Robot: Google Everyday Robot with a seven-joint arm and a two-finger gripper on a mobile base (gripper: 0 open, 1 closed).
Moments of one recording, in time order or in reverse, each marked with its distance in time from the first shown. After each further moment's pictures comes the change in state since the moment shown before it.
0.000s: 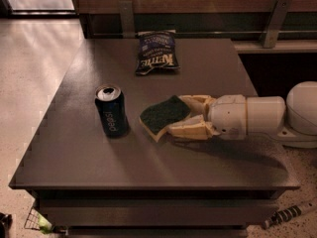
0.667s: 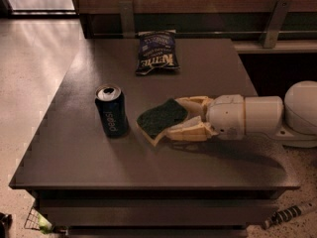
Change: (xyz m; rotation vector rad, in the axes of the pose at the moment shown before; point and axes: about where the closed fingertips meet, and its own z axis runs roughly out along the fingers) arm -0.002 0.002 0.003 -0.008 0.000 -0.003
